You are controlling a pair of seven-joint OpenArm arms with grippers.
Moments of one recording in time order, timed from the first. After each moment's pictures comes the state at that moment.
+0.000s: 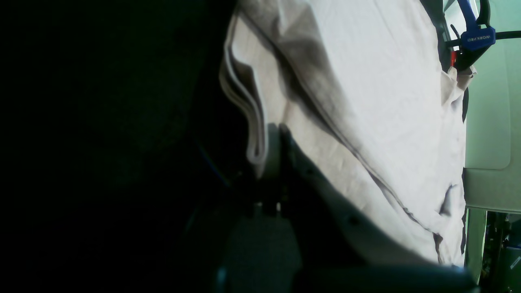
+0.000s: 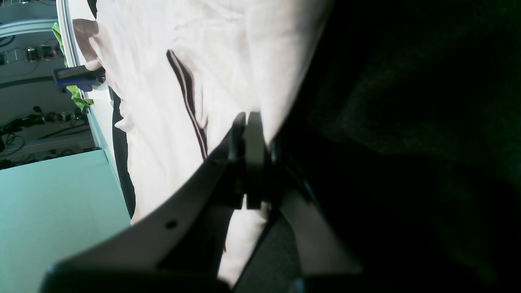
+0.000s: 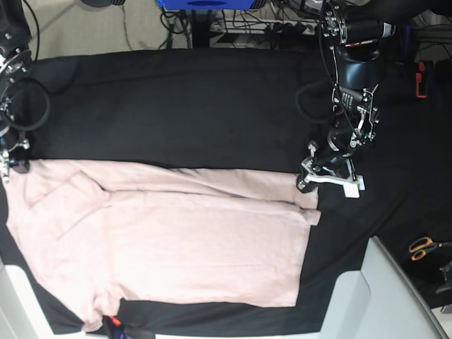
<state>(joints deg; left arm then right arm) -11.4 -8.7 -14.8 40.6 -41.6 -20.2 19.6 18.1 22.0 48.6 18.5 47.0 21.7 -28.2</state>
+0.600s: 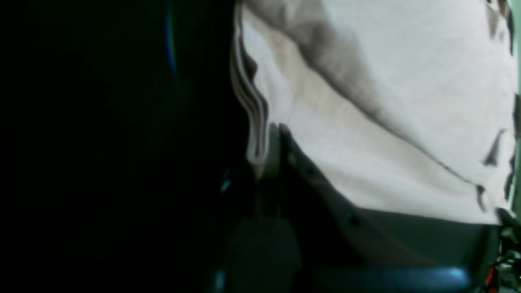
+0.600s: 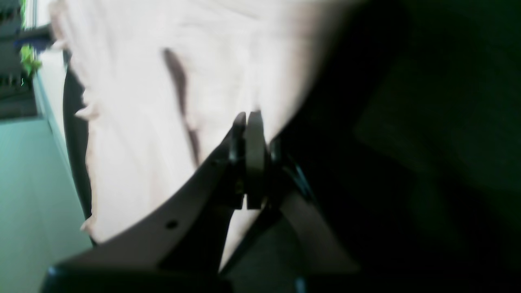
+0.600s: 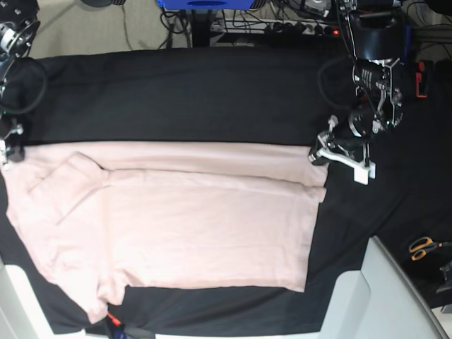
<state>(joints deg) -0.6 -12.9 -14.4 60.2 -40.7 -16.7 36.4 10.0 20.5 44.2 35.0 46.7 20.8 -33.4</state>
